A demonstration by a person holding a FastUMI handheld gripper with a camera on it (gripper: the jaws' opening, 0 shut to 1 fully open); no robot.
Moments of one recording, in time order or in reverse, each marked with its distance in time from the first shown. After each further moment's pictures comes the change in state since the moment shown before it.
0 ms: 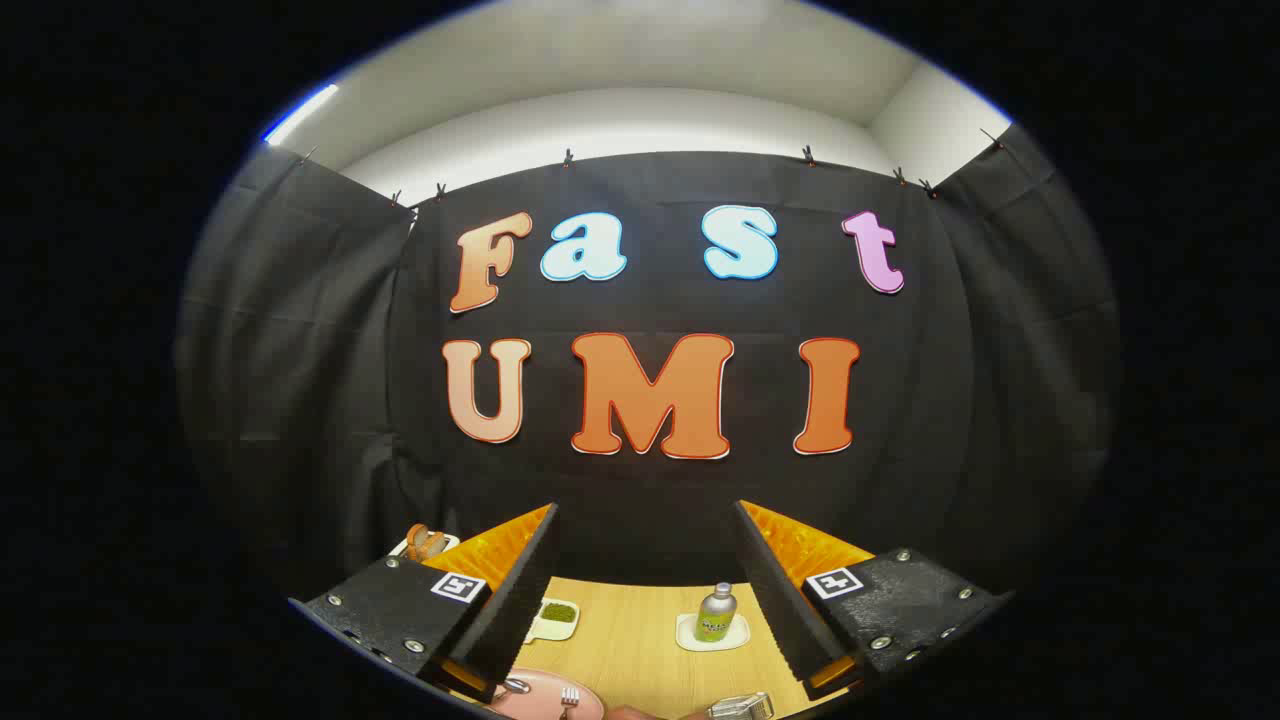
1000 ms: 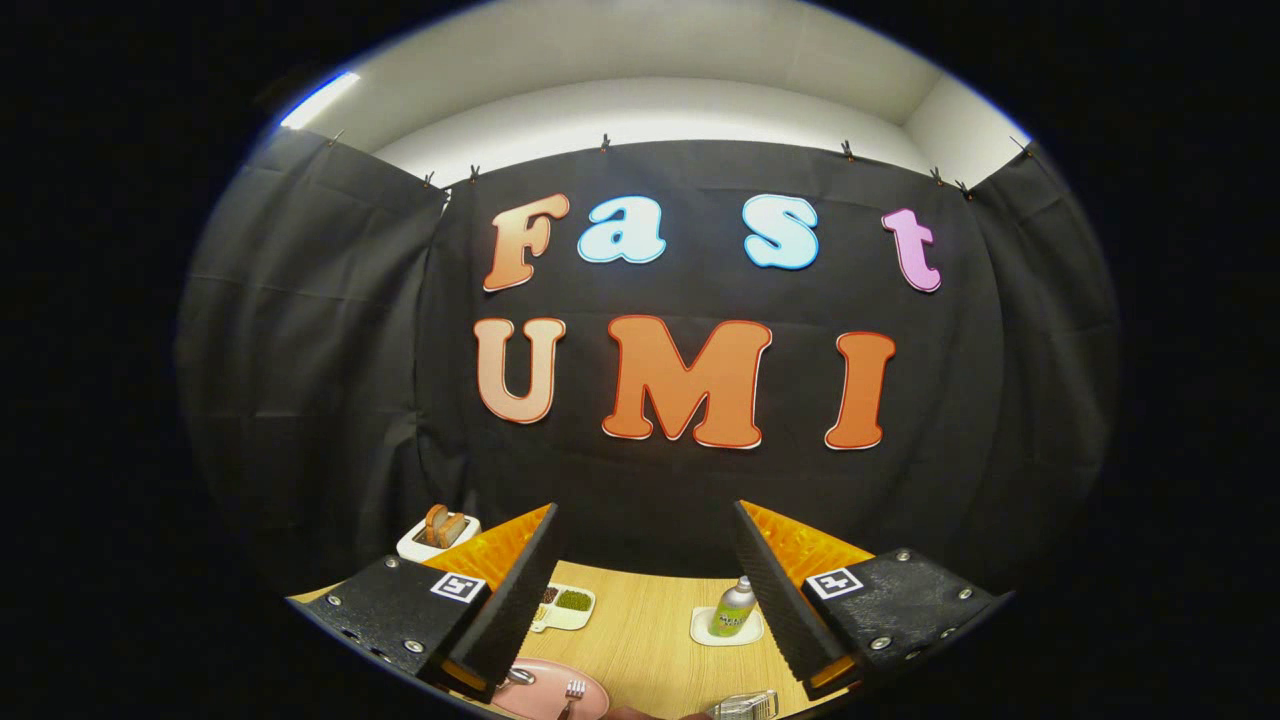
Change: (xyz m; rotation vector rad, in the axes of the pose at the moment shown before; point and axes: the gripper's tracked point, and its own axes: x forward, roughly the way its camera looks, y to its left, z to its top) arm 0.002 0.034 -0.026 -0.049 0.065 0.081
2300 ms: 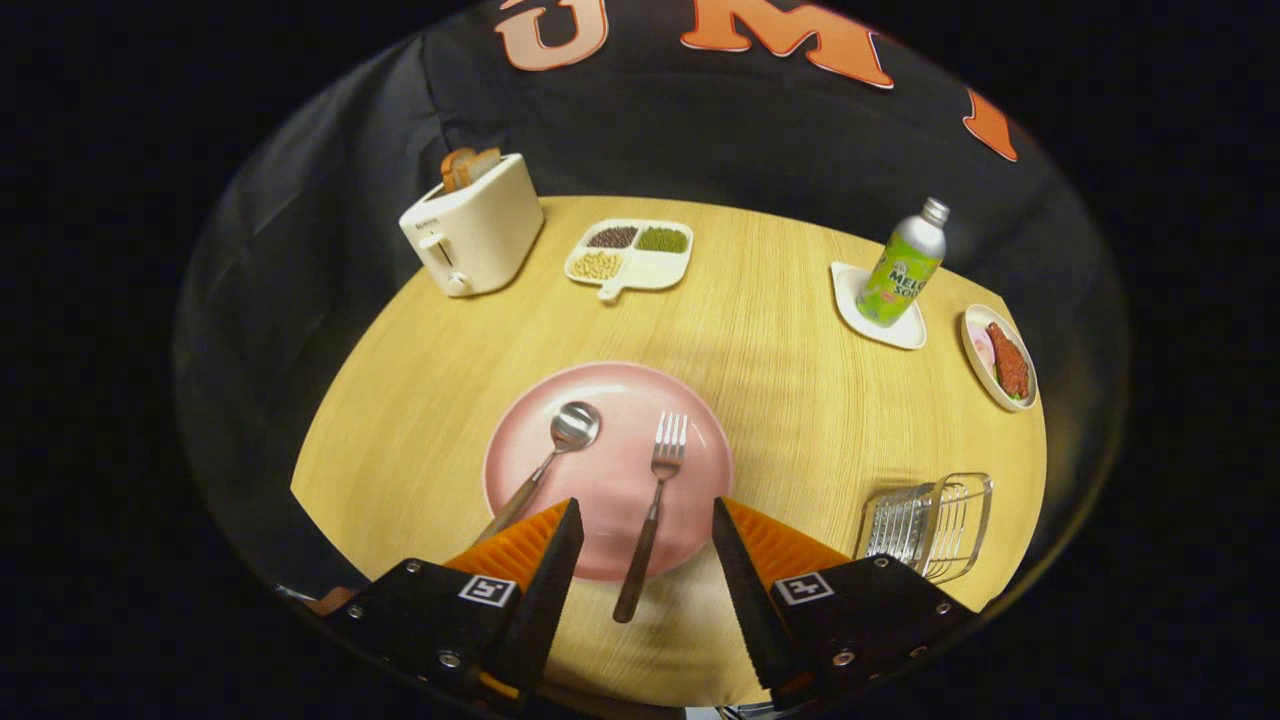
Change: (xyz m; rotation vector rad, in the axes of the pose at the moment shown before) arm -0.062 0.098 -0.361 -0.023 1.046 0.204
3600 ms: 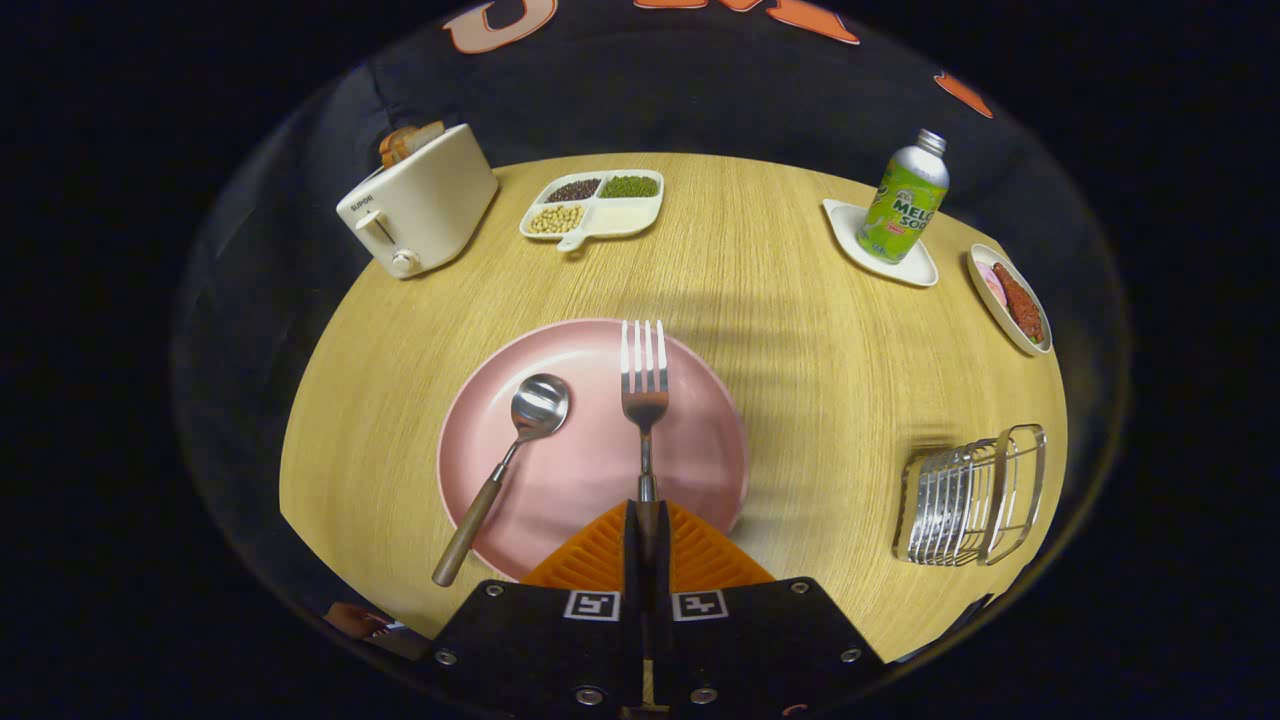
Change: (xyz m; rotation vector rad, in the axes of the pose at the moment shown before) arm 0.022 -0.004 0.001 0.121 0.023 -0.008
